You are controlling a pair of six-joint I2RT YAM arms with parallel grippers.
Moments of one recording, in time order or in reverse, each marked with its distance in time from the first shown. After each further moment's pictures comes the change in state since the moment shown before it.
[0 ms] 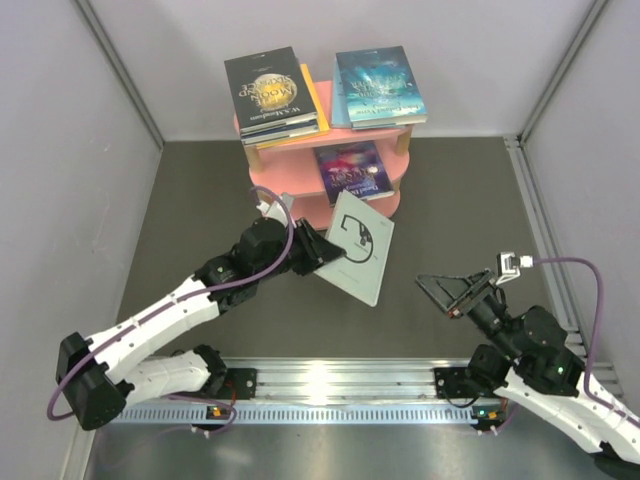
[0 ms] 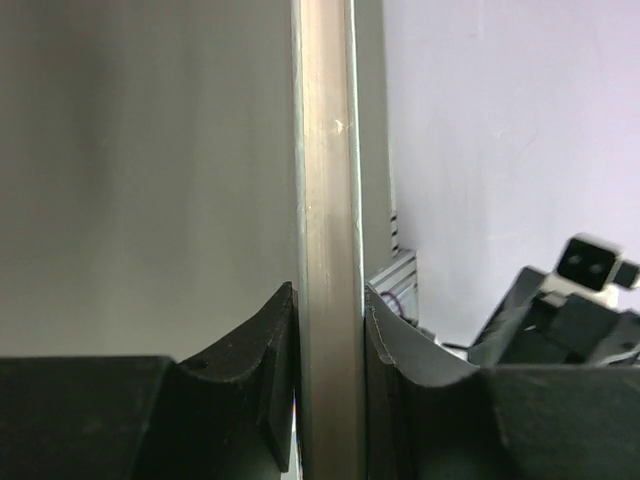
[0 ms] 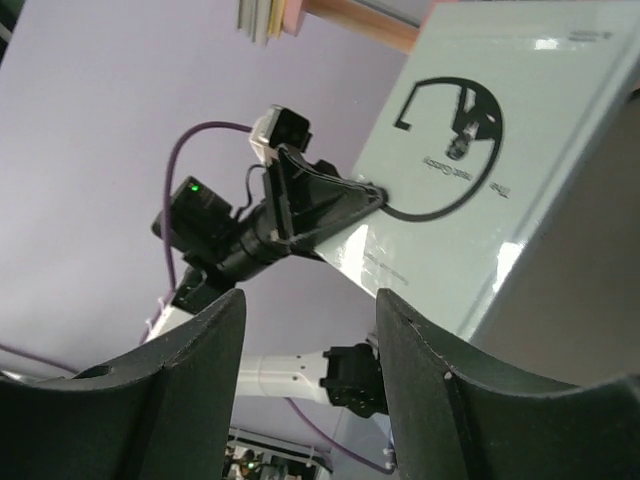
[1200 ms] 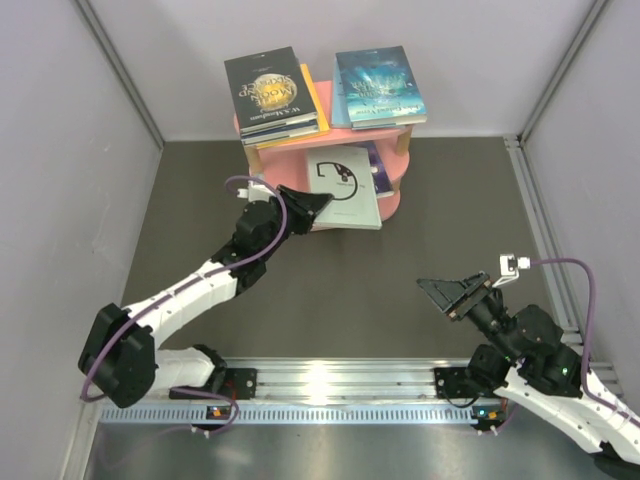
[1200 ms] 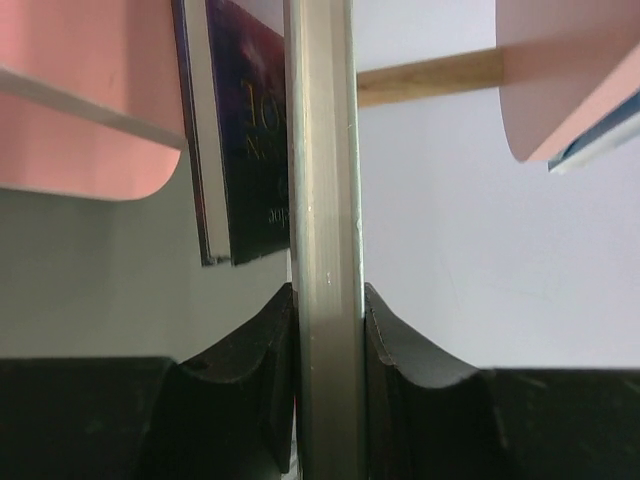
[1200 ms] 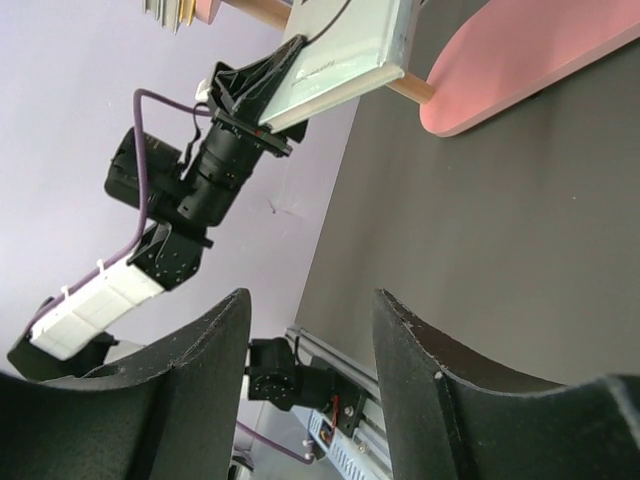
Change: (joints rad) left arm 0.195 0.196 -0.072 0.560 -0.117 -0.201; right arm 0.000 0.000 0.027 -0.170 0.057 -0.111
